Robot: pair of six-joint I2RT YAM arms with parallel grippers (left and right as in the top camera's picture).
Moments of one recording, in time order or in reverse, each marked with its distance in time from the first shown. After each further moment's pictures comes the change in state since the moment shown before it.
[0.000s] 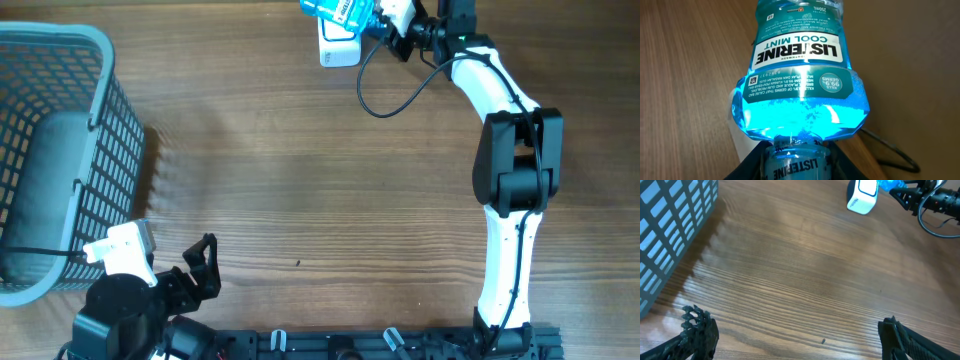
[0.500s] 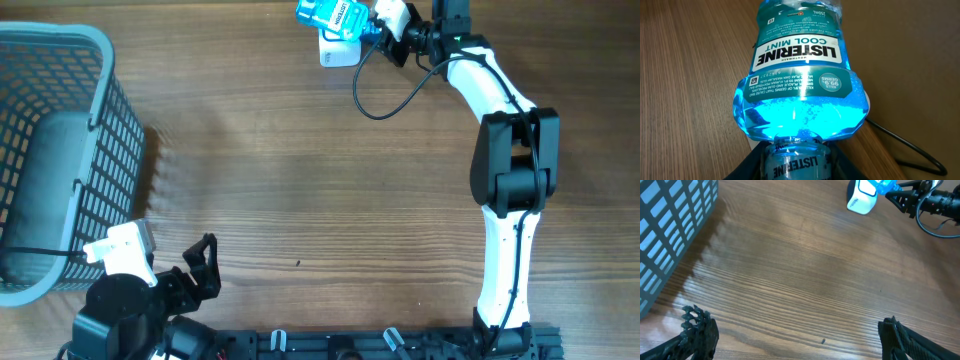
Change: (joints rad) left arm 0.000 0.000 0.000 0.000 0.000 0.000; right arm 0.015 0.000 0.000 -0.045 0.000 0.001
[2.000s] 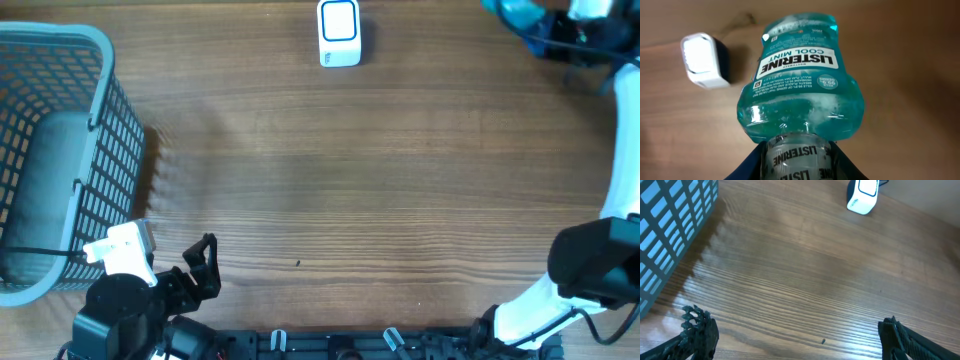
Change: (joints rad) left arm 0.000 0.000 0.000 0.000 0.000 0.000; right arm -0.390 -0.578 0.008 -0.903 0.420 0.726
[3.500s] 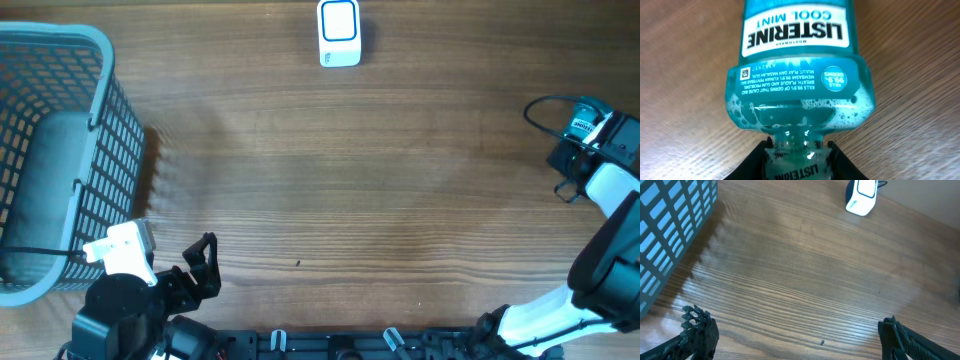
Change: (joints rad) left arm 0.000 0.000 0.000 0.008 0.000 0.000; right arm -0.274 -0.039 -1.020 0.955 0.335 0.176
